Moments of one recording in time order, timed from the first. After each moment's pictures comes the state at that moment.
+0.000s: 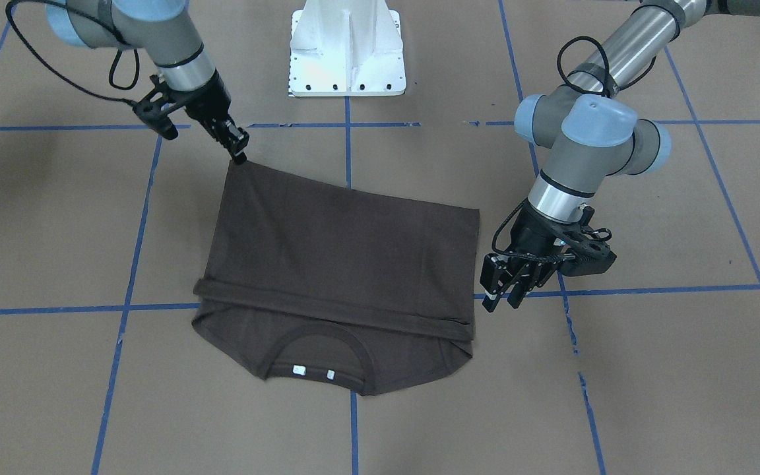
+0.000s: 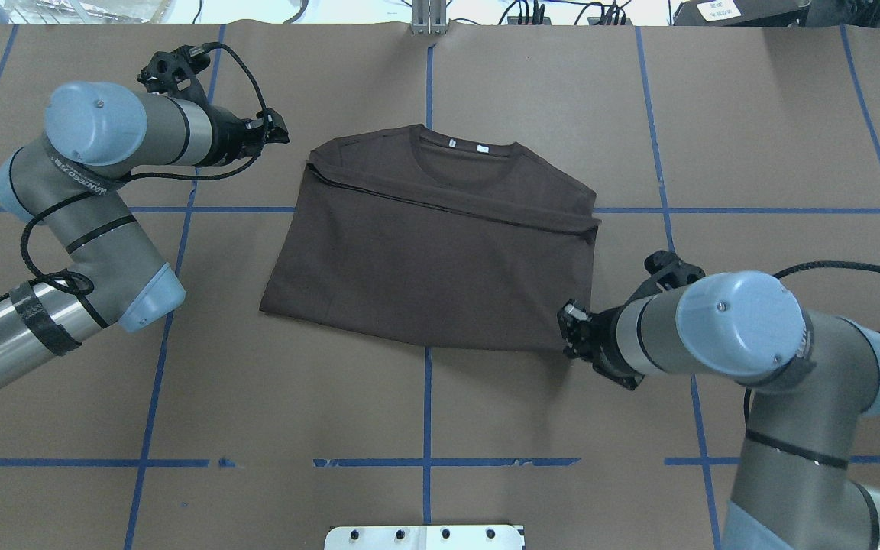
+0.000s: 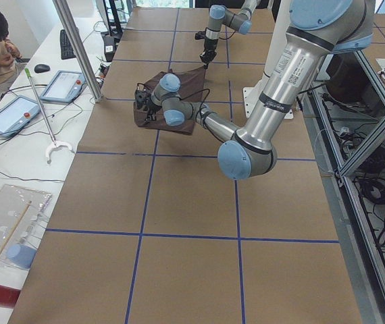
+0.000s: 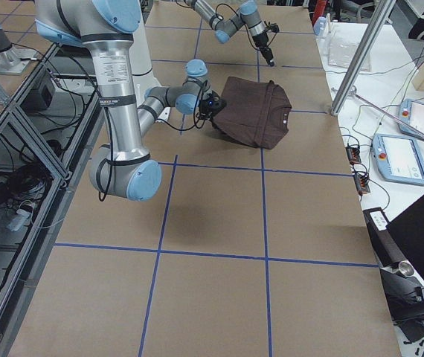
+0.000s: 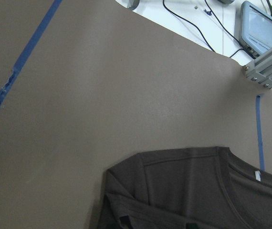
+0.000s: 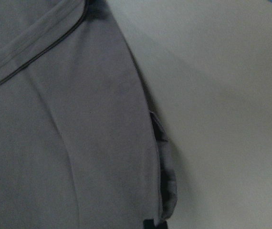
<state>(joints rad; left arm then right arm) -0.79 -2.08 -1.47 -2.32 -1.75 -1.45 0.37 -1.37 2.14 -1.39 1.76 2.09</state>
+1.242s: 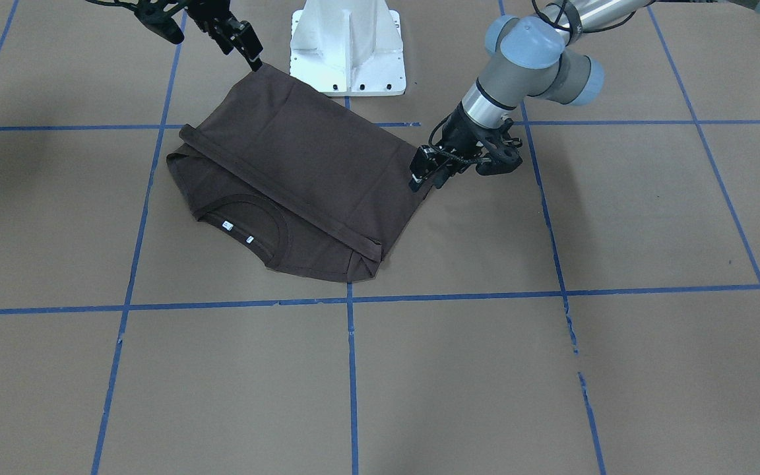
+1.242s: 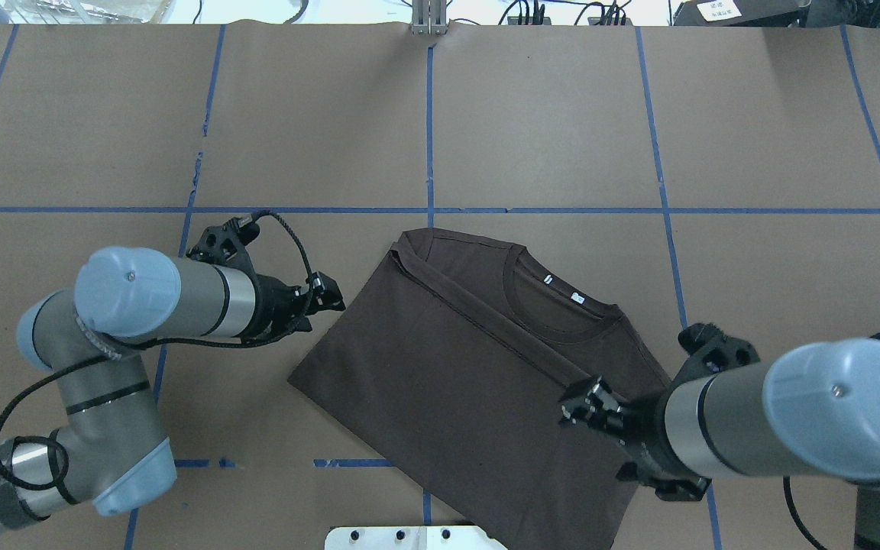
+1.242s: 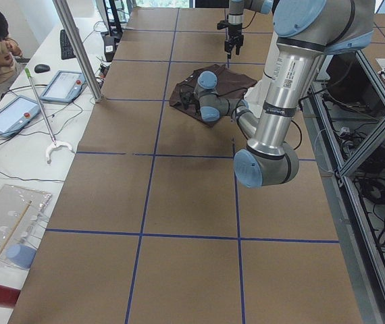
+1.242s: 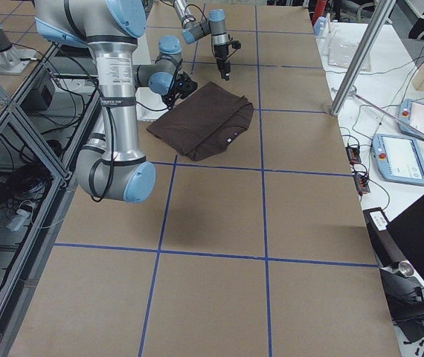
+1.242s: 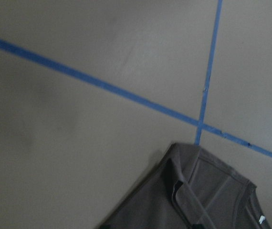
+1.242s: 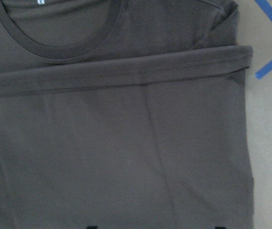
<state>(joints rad) -0.46 -1.89 -1.78 -2.21 -1.77 -1.80 0.34 -1.41 2.39 -1.55 1.84 2.15</state>
